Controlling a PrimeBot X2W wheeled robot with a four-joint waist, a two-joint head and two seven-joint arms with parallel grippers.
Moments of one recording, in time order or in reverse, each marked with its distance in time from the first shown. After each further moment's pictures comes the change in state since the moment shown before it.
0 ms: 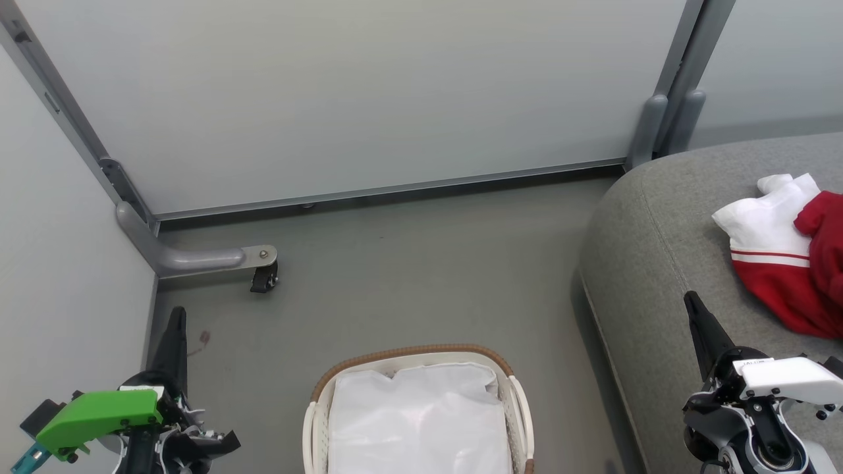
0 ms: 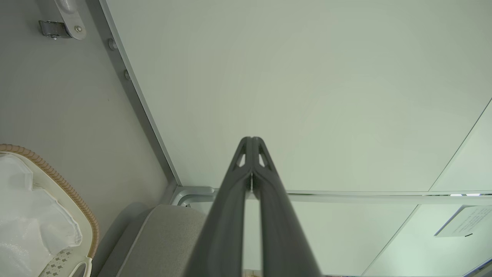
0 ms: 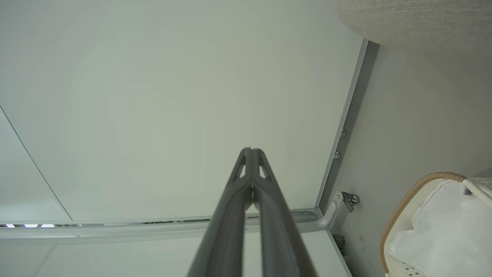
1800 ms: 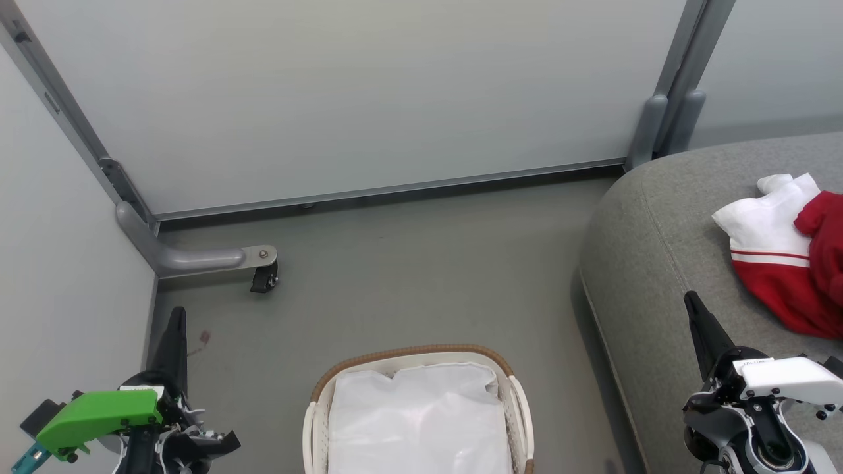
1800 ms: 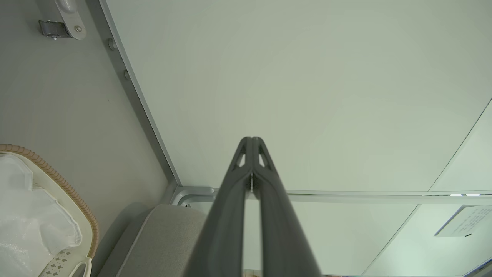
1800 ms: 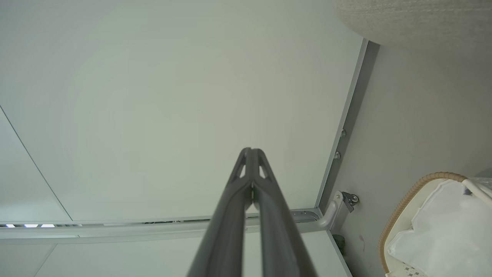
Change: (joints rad) left arm 0.000 0.000 0.000 0.000 0.000 0.000 0.000; right arm 0.000 0.000 0.000 0.000 0.000 0.000 0.000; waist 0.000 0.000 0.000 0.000
